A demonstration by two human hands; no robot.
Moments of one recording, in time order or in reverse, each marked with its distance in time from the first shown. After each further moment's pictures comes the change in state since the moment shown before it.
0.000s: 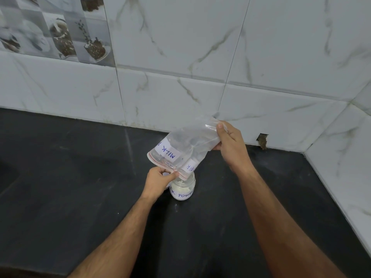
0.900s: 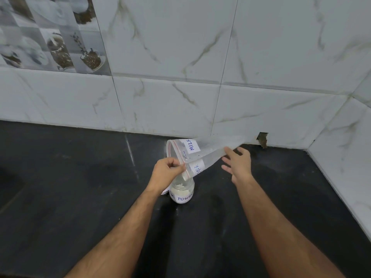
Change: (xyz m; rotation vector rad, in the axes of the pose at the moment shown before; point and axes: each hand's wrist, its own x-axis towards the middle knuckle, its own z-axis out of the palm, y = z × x) left_hand 0.005 0.052 0.019 0.120 -0.042 0.077; right_hand 0.009 0.096 -0.035 0.241 0.396 0.587
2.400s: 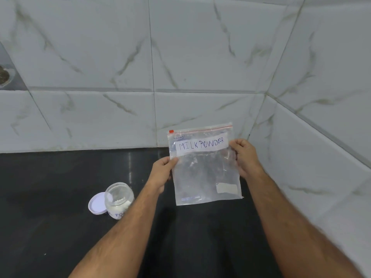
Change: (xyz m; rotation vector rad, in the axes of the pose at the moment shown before) left_hand 0.026 0.044 0.183 -0.287 -0.198 -0.155; right_hand 0.041 -0.071 -0.202 0.039 0.050 -0.218
